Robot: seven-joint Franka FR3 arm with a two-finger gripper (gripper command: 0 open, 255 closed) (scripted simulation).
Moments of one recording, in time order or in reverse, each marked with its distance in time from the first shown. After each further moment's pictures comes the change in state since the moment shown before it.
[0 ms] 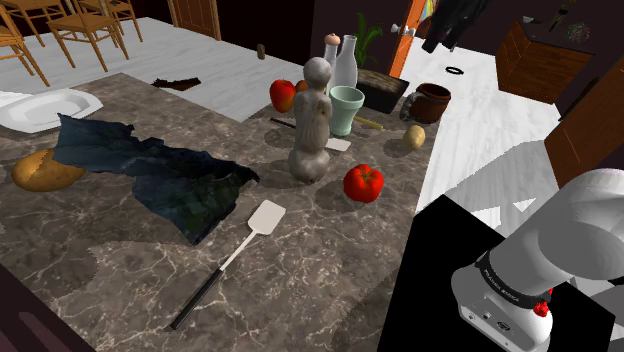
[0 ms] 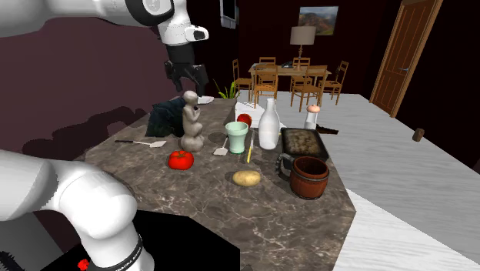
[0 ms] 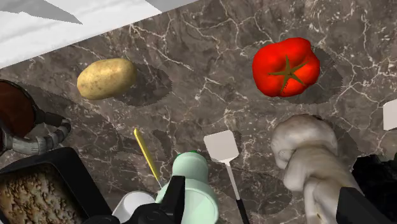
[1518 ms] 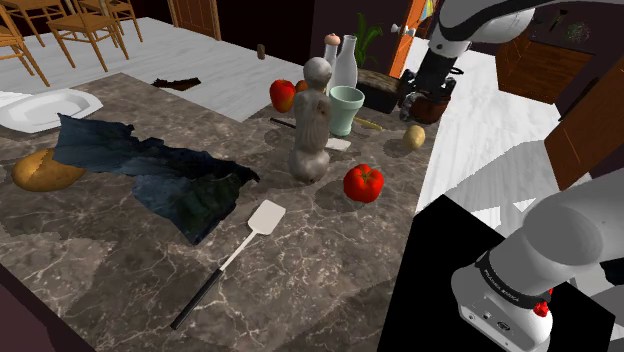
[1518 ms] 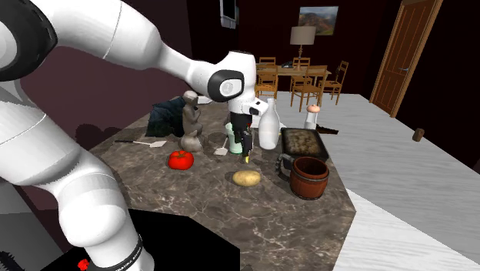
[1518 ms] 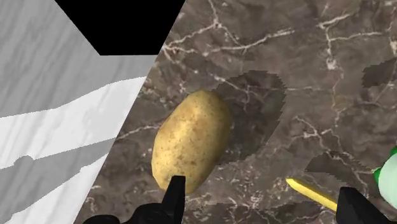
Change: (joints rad) arm -0.270 0.439 -0.068 -0.141 -0.045 0.413 0.421
